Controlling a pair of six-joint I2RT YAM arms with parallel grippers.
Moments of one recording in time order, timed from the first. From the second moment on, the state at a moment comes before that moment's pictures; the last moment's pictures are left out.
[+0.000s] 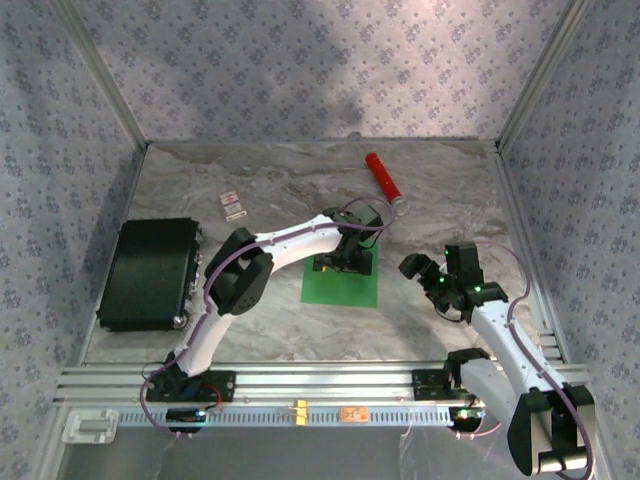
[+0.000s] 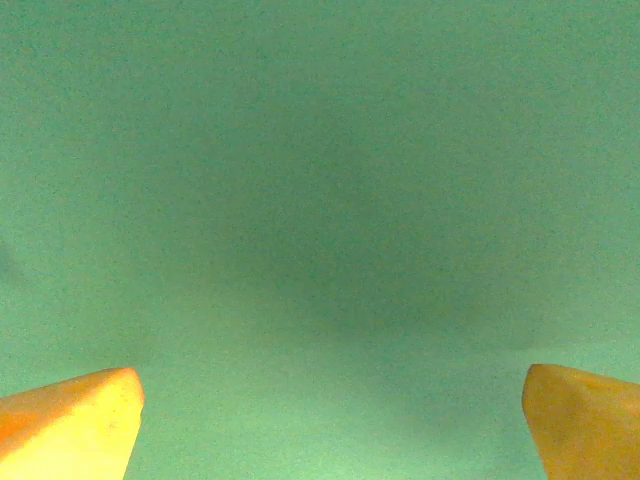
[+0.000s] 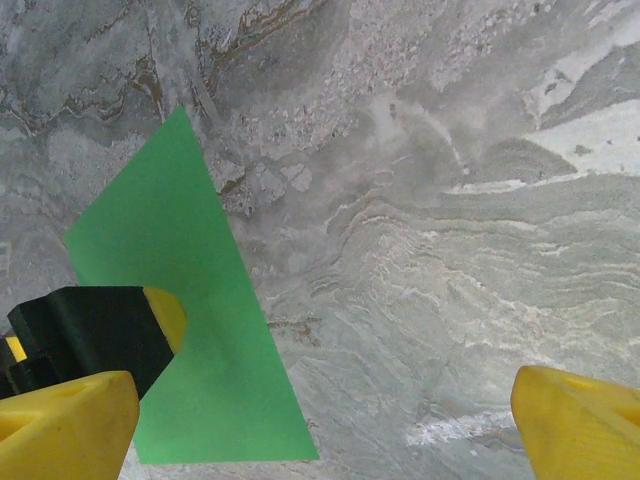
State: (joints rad) left arm -0.94 2.23 1.80 -1.00 -0.08 -0.81; right arm 0.13 0.89 0.47 -0.50 -0.27 0.84
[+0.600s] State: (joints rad) left arm -0.92 2.25 1.81 -1.01 -0.09 -0.86; right arm 0.13 0.89 0.47 -0.51 -0.27 0.84
